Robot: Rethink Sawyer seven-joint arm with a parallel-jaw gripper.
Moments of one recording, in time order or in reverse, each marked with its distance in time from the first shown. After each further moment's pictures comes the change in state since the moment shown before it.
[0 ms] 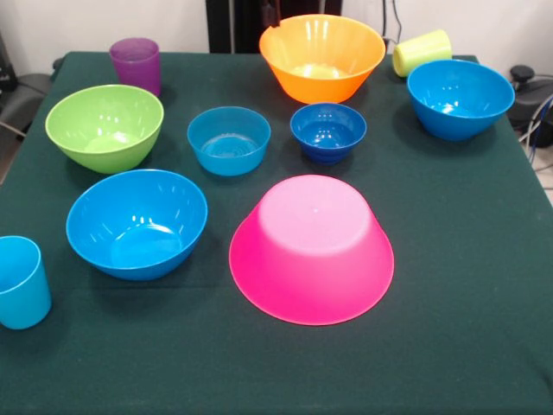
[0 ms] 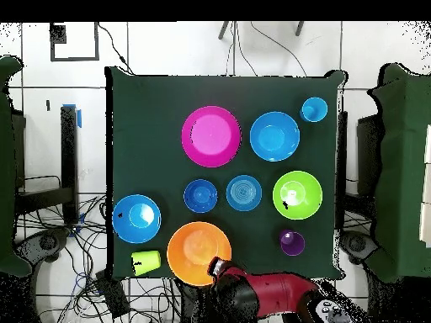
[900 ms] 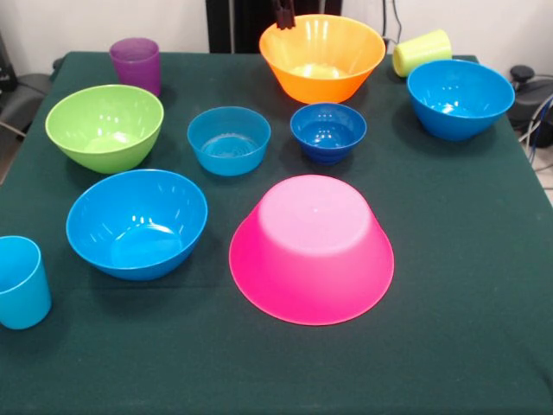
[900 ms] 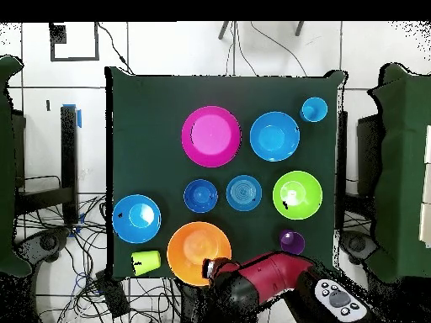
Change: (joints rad) arm -0.115 0.004 0.266 0.000 -0.192 0.150 0.000
